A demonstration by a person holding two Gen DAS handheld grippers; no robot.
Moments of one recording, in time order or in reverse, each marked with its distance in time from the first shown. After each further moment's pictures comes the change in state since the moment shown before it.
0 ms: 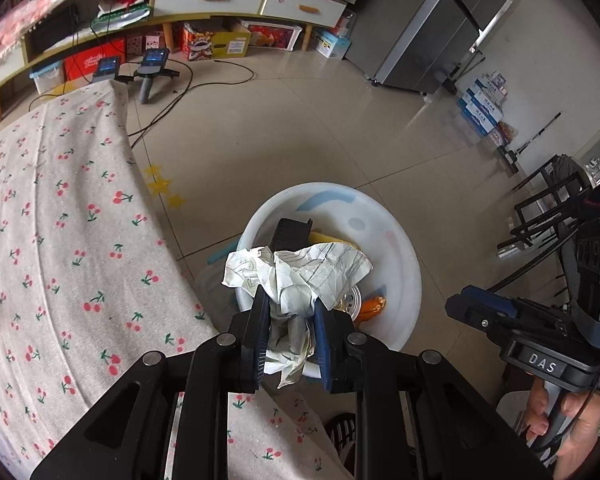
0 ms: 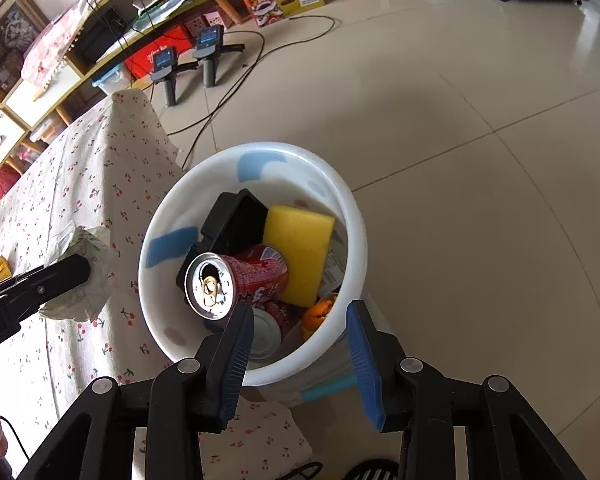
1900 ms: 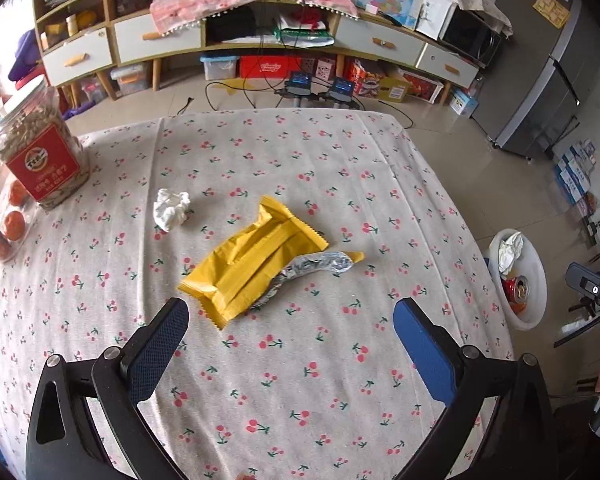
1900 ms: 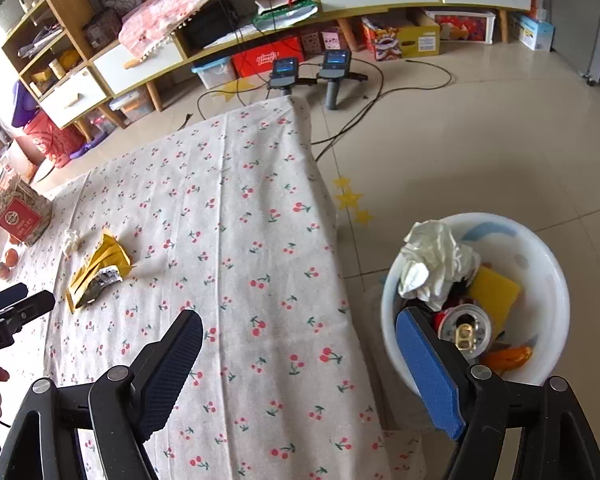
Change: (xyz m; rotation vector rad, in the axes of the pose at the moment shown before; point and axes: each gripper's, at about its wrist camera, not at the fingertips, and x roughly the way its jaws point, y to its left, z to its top) left arm -0.181 0.258 -0.080 -0.251 -0.126 0.336; right arm -0.002 0.213 0.001 -0.237 -0.068 0.104
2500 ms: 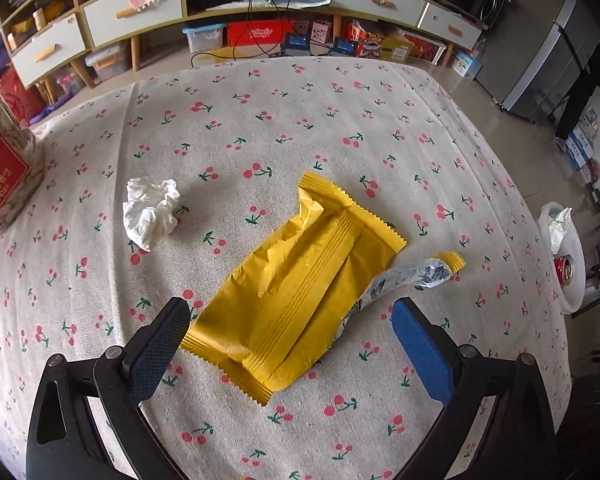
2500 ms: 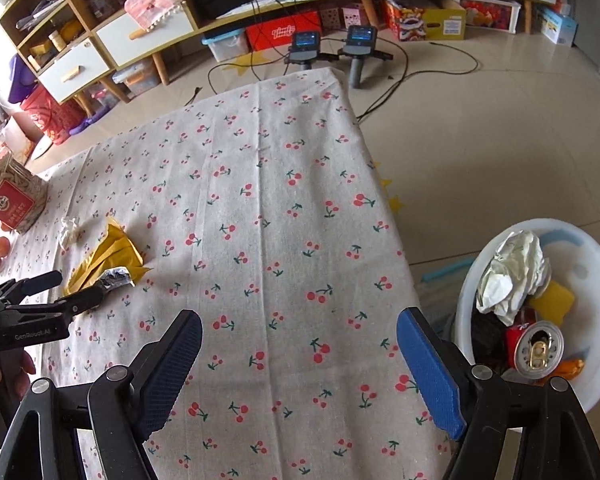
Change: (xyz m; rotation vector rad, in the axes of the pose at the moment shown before) left arm 0.095 0.033 0.018 0.095 0.113 -0.007; right arm 0.056 0.044 0.012 -0.026 0.077 -0.017
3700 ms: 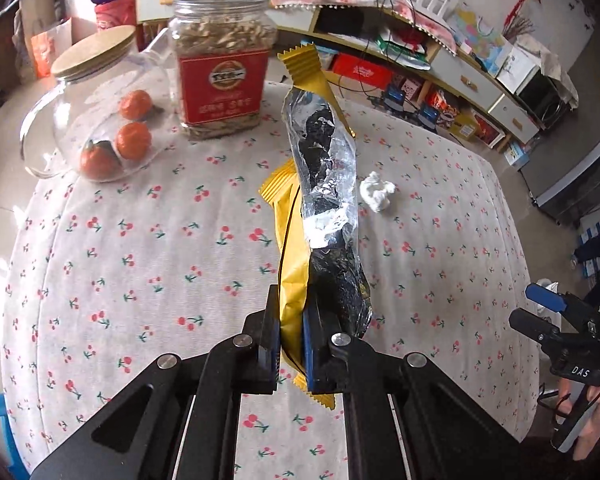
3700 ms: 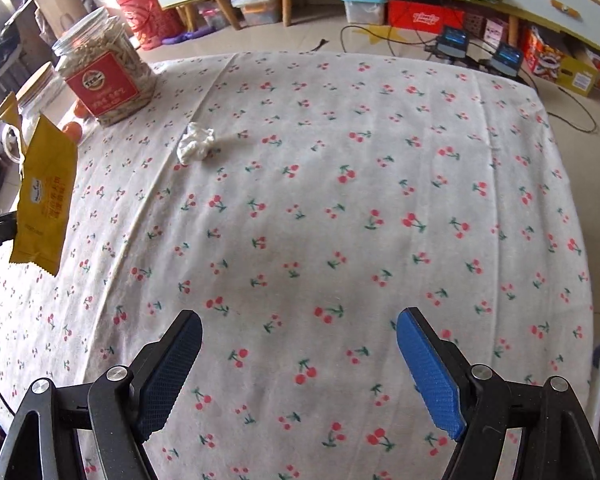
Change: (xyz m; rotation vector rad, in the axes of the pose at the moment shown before) left arm -0.125 0.146 -0.080 -0.368 -0.086 0.047; right arm 0.054 0.170 -0.009 -0.346 0.075 0.143
